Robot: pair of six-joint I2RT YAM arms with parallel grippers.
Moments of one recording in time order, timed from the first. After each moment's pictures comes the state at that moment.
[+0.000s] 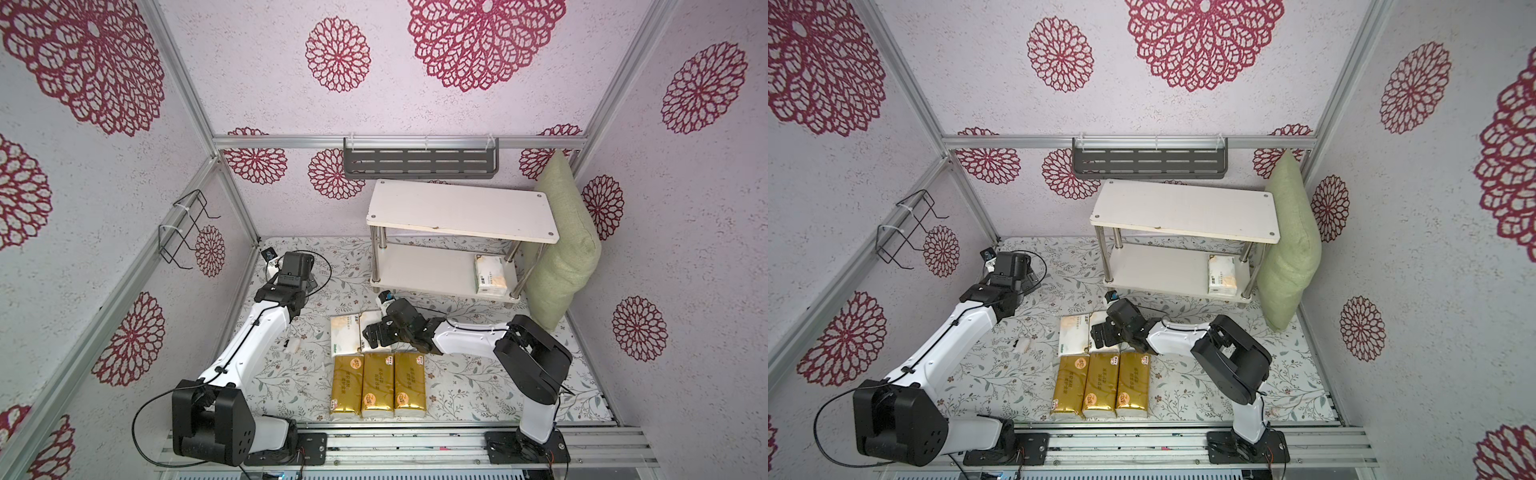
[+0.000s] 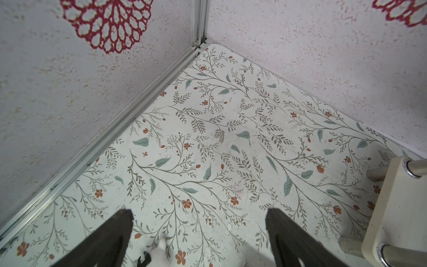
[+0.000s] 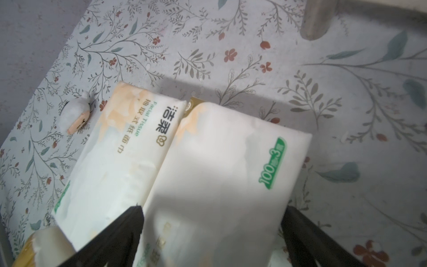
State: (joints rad) left arm -0.17 1.37 1.11 -0.57 -0.57 -0.63; right arm 0.93 1.87 1.09 0.03 -0.01 0.50
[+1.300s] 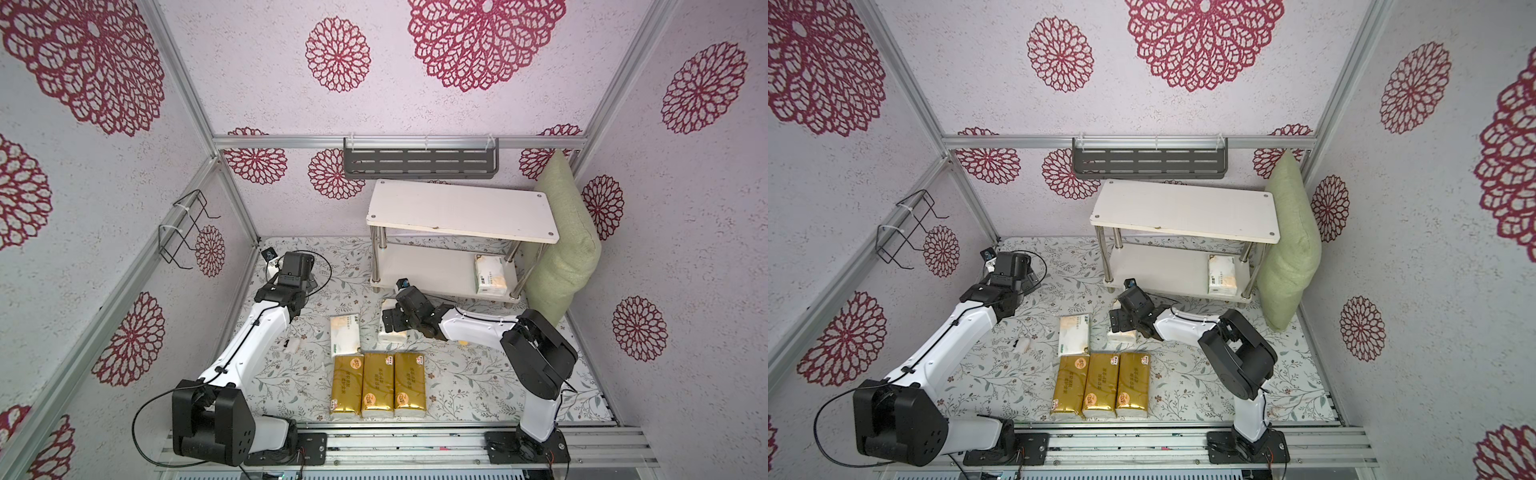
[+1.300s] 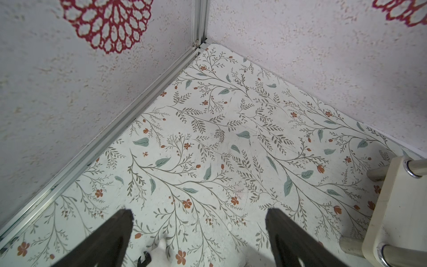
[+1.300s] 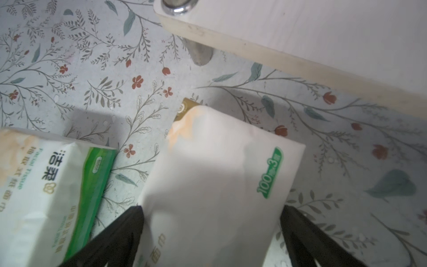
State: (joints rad) left arm -0.17 1.37 1.11 -0.57 -0.57 -0.63; right arm 0.83 1.85 1.16 -0.16 0.16 0.48
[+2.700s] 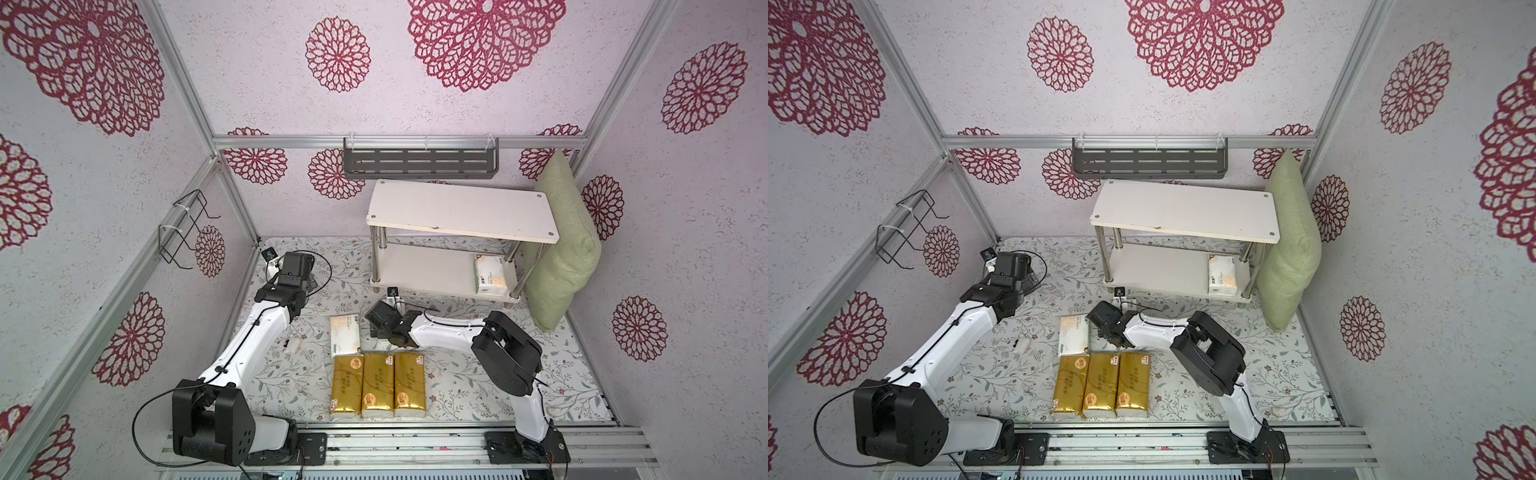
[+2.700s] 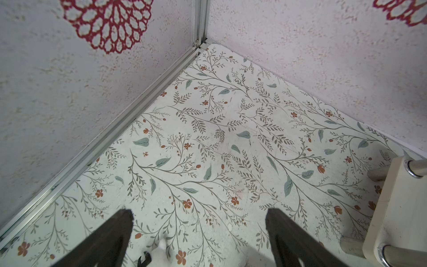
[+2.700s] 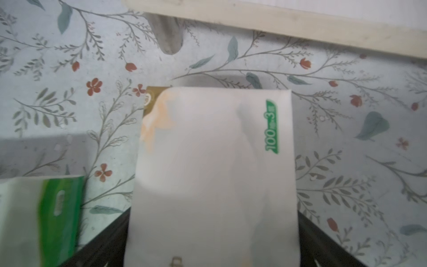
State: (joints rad) left arm -0.17 1.37 1.11 -0.57 -0.57 -0.63; right arm 0.99 2.03 1.36 -0.39 0.53 0.80
